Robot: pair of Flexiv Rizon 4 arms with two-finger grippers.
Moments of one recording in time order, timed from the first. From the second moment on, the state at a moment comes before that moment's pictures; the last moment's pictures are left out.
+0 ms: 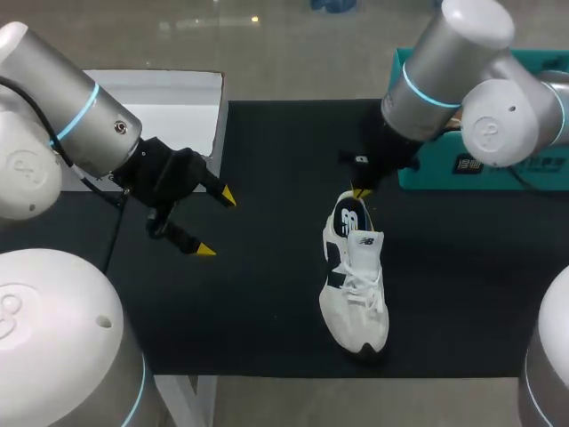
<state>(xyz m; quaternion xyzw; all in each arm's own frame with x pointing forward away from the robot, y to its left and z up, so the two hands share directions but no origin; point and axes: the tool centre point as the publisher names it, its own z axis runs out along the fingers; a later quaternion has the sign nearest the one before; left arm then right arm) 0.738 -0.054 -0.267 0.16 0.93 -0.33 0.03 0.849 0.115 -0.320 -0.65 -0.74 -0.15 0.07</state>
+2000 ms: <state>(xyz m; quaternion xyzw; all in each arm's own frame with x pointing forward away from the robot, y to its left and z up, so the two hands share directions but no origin) 0.738 -0.054 -0.267 0.16 0.93 -0.33 0.03 0.823 0.108 -0.348 -0.67 -0.72 -0.14 0.08</state>
